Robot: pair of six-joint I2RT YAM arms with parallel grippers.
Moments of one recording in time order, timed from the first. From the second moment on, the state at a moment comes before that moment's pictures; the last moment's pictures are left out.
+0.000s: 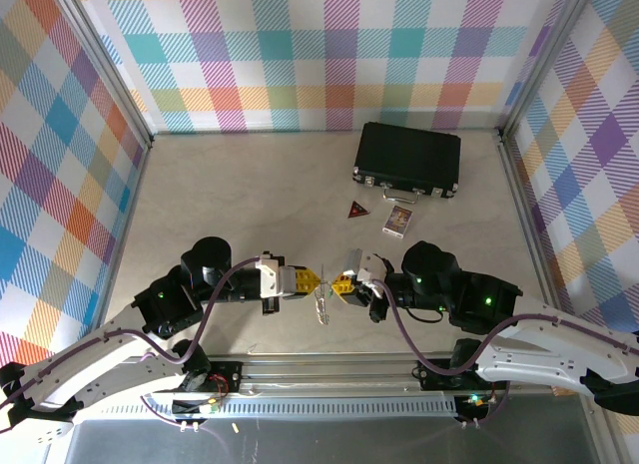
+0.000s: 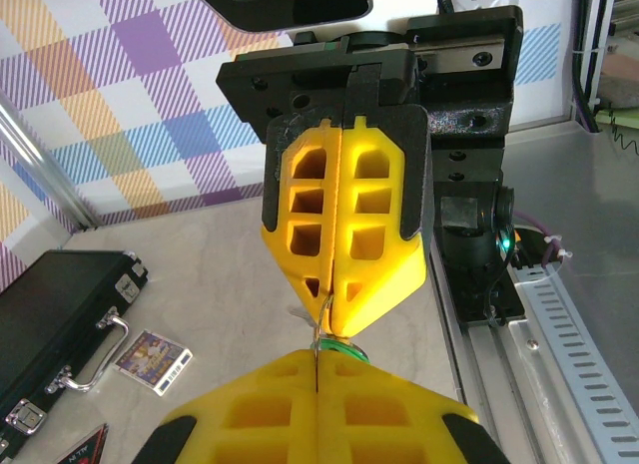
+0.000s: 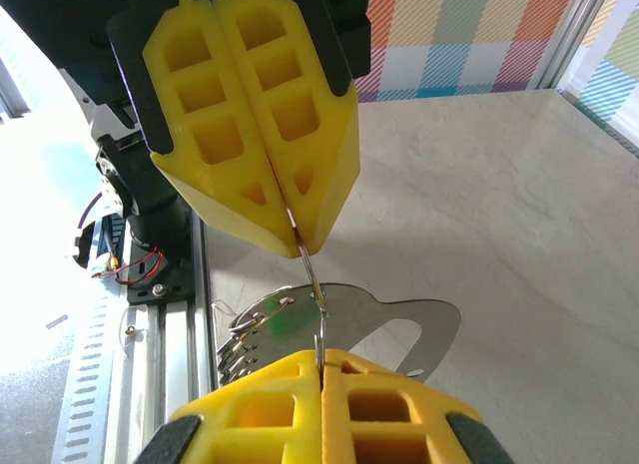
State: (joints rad) left arm -0.95 0.75 0.81 -0.27 0.48 0.39; right arm 1.18 0.82 0.91 -0.46 -0.13 -0.14
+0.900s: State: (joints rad) left arm -0.95 0.75 0.81 -0.27 0.47 0.39; right arm 1.18 0.82 0.91 -0.41 -0.15 -0.11
